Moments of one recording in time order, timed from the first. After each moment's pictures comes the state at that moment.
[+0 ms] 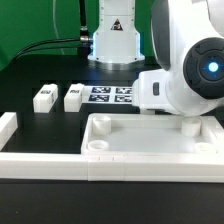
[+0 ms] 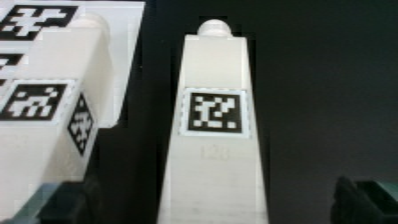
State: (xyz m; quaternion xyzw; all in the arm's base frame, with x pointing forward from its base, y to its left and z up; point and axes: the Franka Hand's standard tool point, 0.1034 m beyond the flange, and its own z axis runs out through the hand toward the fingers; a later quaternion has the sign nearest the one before) arm 0.441 0.118 0.015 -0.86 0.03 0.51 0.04
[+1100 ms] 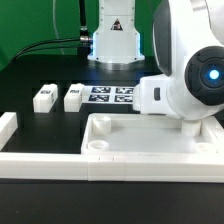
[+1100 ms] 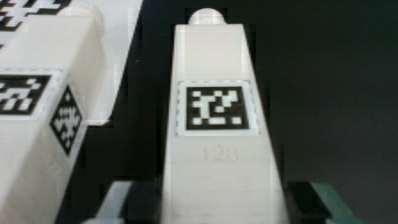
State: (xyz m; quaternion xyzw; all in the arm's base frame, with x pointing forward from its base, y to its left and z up) arm 0.441 0.115 0.014 -0.86 0.00 0.50 0.06
